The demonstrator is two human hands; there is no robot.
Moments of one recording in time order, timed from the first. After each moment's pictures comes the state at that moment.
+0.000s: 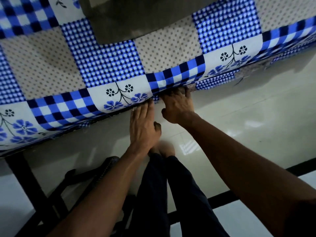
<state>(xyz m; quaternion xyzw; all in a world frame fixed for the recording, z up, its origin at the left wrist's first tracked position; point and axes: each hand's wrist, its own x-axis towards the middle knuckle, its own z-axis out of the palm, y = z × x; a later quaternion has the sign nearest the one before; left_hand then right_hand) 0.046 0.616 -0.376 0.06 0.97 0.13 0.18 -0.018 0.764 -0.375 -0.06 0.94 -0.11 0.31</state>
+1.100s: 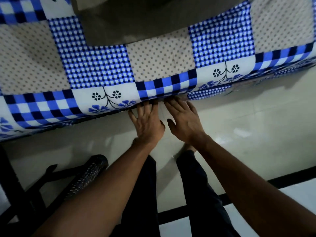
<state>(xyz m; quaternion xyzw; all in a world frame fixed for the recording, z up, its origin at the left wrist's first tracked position) 0.022 0.687 -0.393 -0.05 0.97 0.10 0.22 0.014 0.831 -0.385 -0.12 0.95 -0.16 0.23</state>
